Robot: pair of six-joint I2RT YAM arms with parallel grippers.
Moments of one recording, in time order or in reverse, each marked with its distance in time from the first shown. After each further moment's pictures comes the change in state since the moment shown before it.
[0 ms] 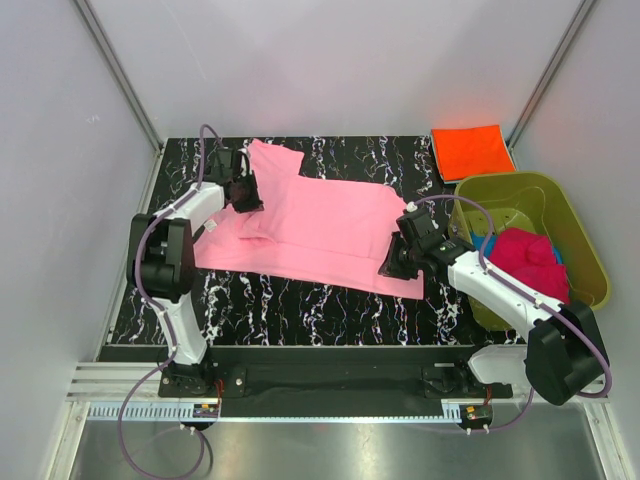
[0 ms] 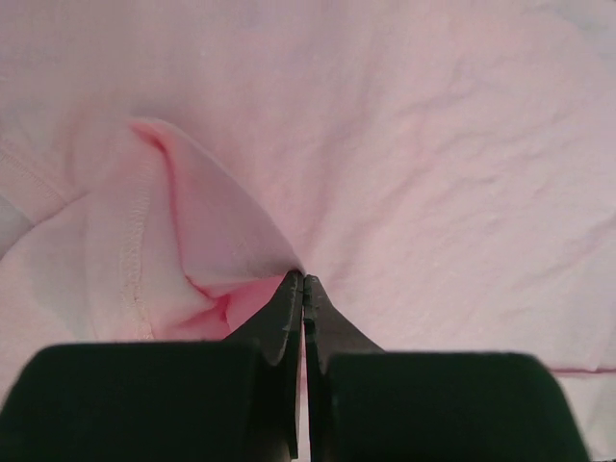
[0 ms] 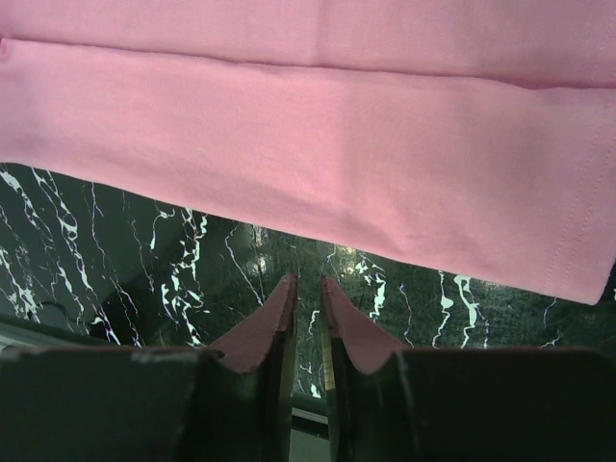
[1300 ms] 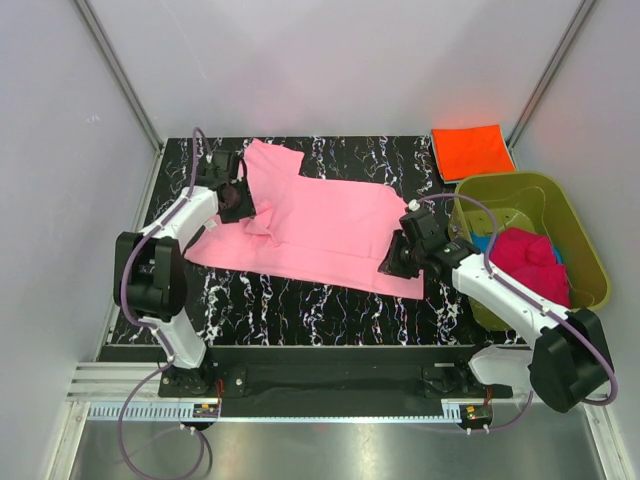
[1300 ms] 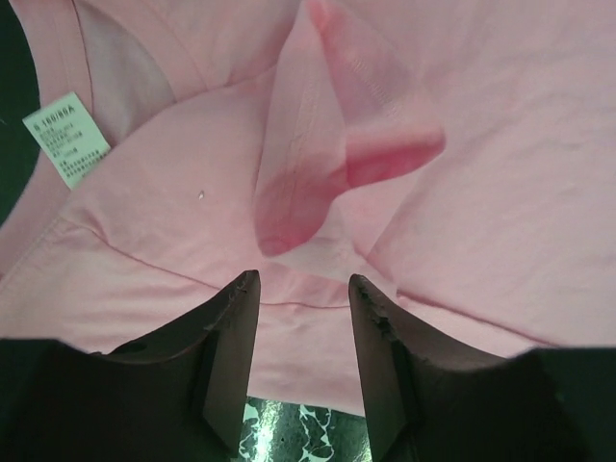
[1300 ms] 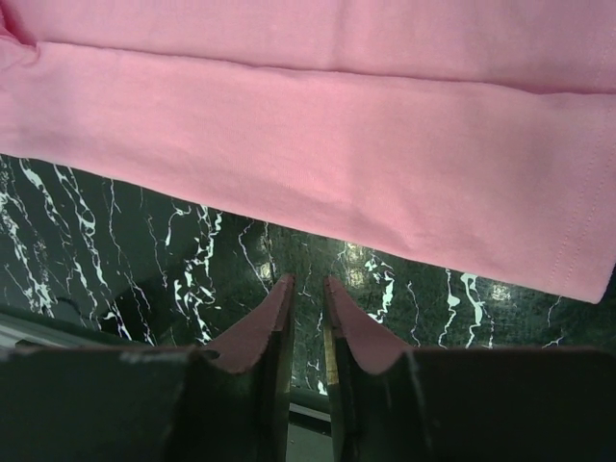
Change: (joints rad) left arm -0.026 -0.164 -0.031 -0.203 -0.227 -0.045; right arm 0.000 -0.030 0.000 0.000 -0.008 -0.001
